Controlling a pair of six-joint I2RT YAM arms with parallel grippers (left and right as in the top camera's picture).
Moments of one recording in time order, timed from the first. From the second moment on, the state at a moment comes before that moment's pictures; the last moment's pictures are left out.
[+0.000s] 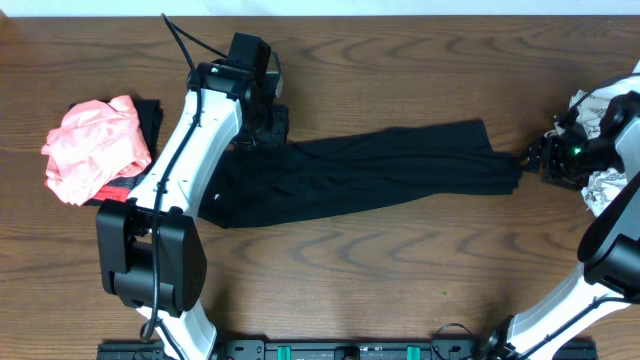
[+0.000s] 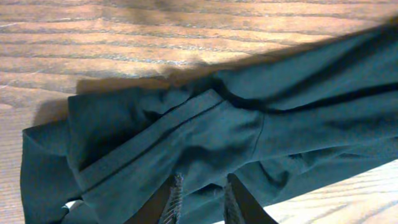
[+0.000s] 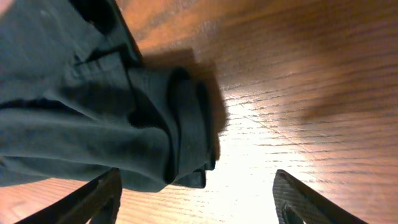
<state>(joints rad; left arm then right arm) -0.24 1.88 1.60 -1.05 0.15 -0.16 -0.50 2.03 1.44 -1.02 -0.41 -0.21</state>
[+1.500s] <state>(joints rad) -0.25 1.88 1.60 -1.06 0.15 -0.16 -0.47 1.94 1.29 -0.70 -0.51 -0.03</state>
